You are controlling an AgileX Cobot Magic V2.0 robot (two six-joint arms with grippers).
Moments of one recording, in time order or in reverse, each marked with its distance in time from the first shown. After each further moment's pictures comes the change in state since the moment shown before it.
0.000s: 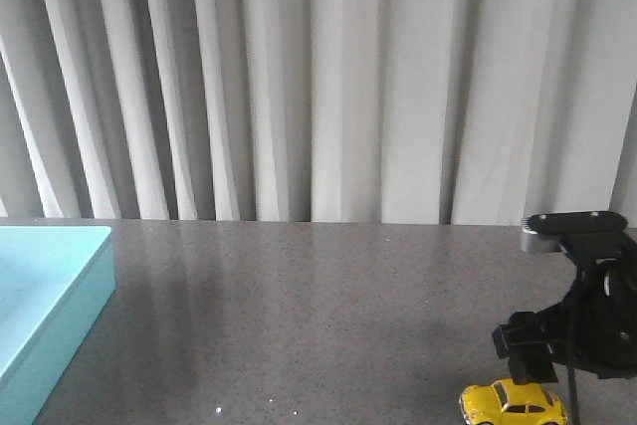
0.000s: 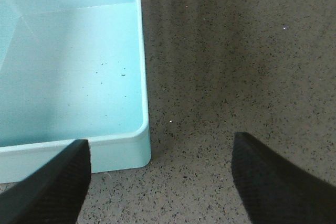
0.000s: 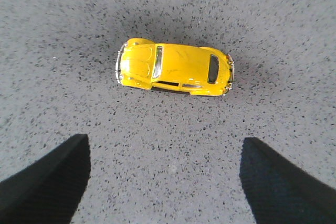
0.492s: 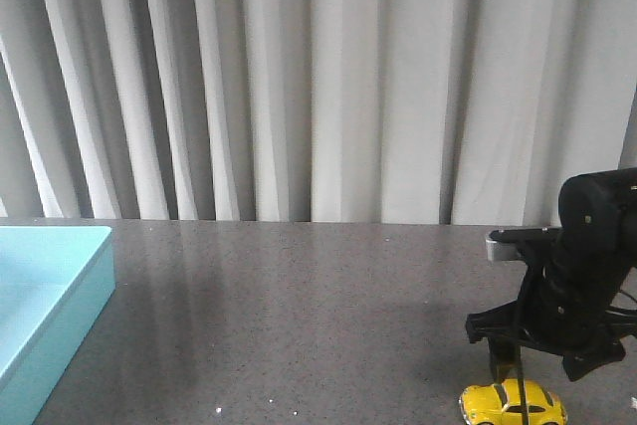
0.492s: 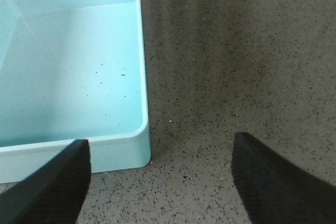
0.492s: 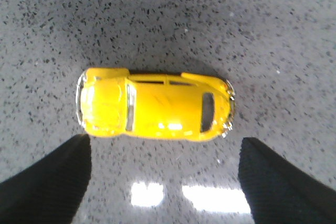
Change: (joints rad) left arm 0.000 0.000 0.000 0.000 0.001 0.000; right arm -0.055 0.336 -0.251 0.015 0.116 -0.002
